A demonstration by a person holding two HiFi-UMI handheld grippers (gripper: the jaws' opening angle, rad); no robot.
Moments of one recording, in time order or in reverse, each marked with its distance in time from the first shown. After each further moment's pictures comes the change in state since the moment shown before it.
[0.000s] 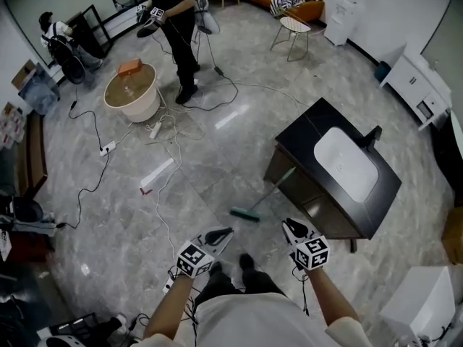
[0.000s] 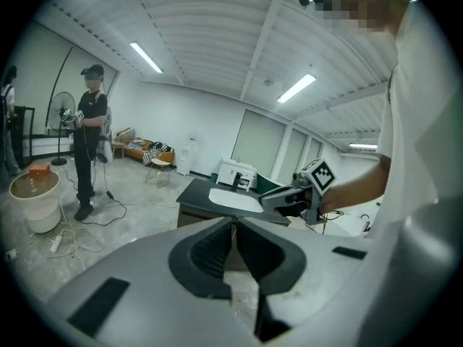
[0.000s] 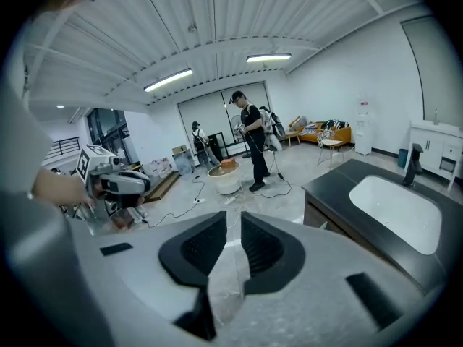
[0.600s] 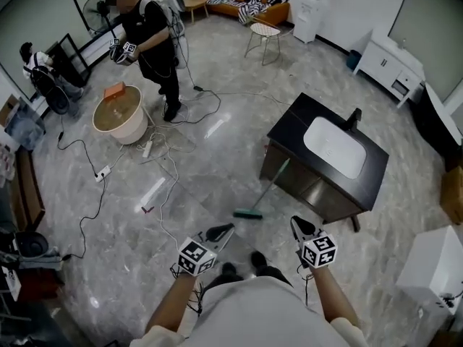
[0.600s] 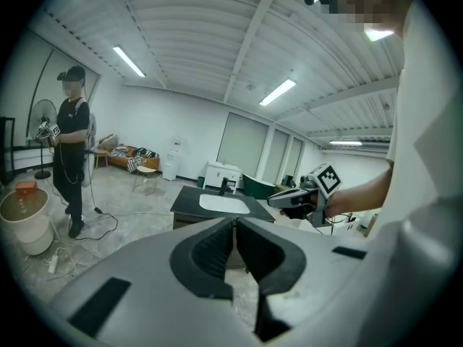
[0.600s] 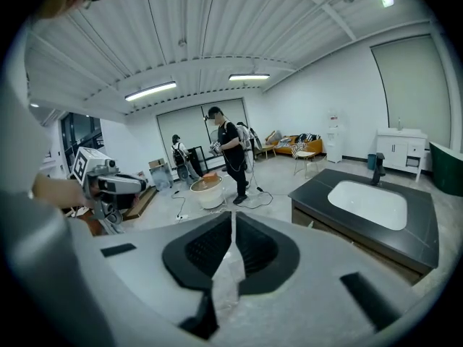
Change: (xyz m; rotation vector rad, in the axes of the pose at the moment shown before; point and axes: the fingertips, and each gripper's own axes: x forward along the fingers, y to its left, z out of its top) left arm -0.092 -0.007 0.035 0.090 -0.003 -0.118; right arm -0.059 0.086 0.021 0.080 -0.121 -0.204
